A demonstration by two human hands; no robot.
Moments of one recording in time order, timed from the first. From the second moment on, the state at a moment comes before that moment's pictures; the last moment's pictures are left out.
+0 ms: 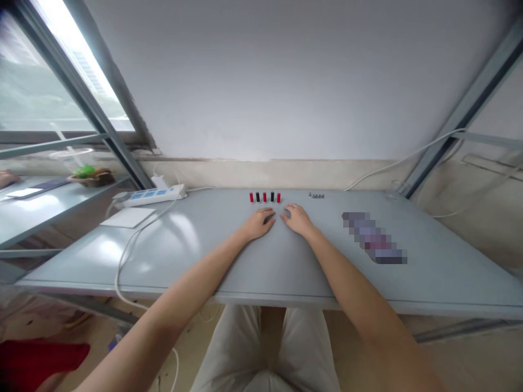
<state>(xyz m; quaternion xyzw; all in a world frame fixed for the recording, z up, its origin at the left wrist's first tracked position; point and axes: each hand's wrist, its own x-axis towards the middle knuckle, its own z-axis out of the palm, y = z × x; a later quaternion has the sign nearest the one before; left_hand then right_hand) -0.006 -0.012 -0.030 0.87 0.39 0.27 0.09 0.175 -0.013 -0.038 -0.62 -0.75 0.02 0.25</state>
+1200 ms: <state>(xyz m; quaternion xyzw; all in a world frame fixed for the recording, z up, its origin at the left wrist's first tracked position) -0.001 -0.015 -0.019 0.77 0.41 0.44 0.18 0.143 -0.026 0.003 -0.60 -0.79 -0.04 0.12</state>
